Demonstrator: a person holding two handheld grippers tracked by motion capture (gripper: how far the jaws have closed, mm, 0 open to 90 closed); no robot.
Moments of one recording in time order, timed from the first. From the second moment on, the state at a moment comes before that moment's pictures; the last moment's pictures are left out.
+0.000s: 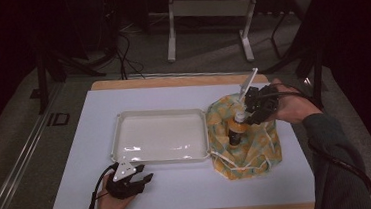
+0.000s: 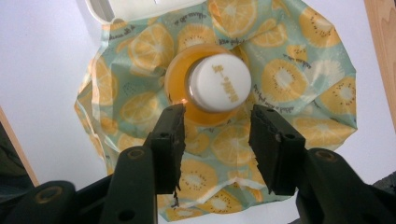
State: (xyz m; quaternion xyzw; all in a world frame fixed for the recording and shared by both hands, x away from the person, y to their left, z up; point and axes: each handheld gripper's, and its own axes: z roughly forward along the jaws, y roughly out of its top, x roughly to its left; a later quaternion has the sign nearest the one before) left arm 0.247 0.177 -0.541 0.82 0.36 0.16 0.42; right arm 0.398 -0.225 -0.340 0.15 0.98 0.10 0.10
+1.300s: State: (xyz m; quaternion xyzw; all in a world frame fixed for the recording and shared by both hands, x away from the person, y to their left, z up) left arm 0.247 0.177 -0.541 0.82 0.36 0.16 0.42; right arm 0.417 -0.206 -0.361 0.21 0.97 0.10 0.06
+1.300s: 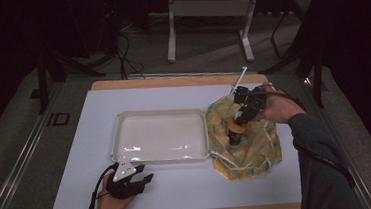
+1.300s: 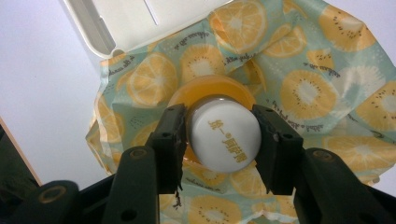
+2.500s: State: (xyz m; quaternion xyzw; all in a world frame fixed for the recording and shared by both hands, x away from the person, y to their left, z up) left arm 0.247 0.177 -0.541 0.82 0.36 0.16 0.42; right arm 0.413 -0.211 -0.347 0.21 0.97 0.09 0.06
